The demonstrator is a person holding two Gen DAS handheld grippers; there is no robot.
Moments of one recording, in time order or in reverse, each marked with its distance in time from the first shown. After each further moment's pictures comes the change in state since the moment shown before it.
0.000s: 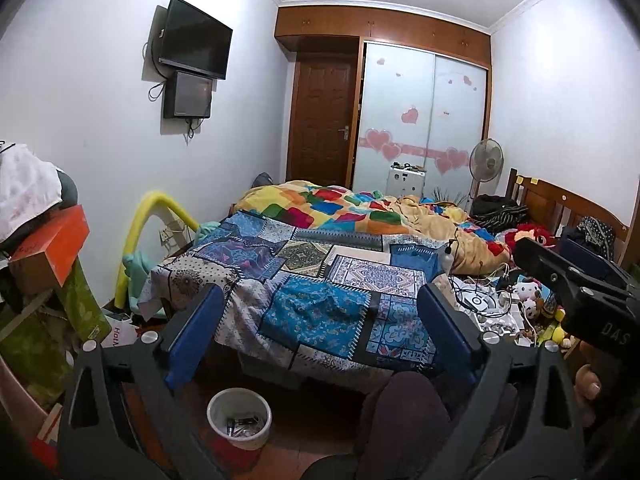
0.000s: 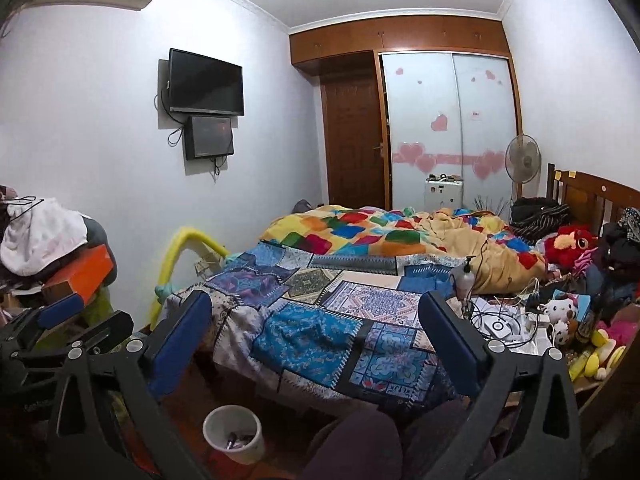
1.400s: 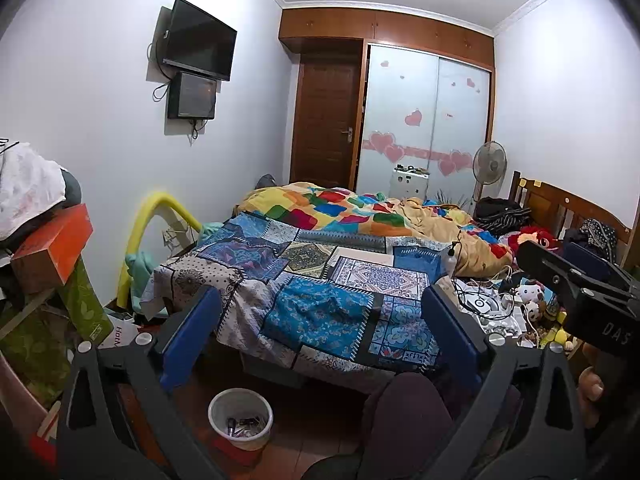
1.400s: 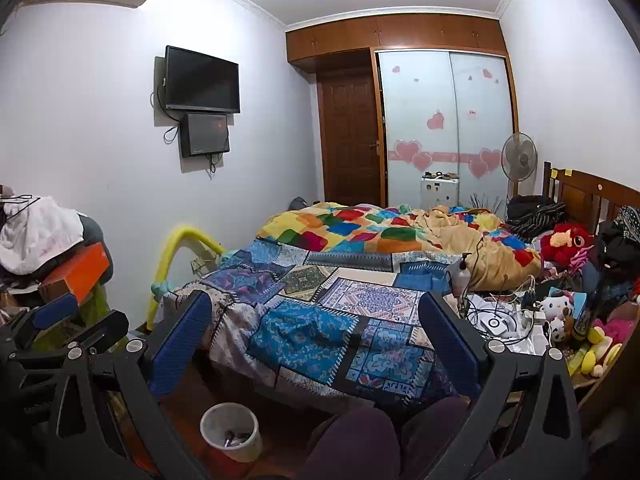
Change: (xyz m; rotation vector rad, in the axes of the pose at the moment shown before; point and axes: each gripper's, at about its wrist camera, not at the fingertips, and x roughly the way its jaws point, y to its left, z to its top) left arm 0.001 -0.004 -0.002 -0.006 -0.007 0.018; right arm -0.004 -0.006 0.002 -0.004 0.006 -0.007
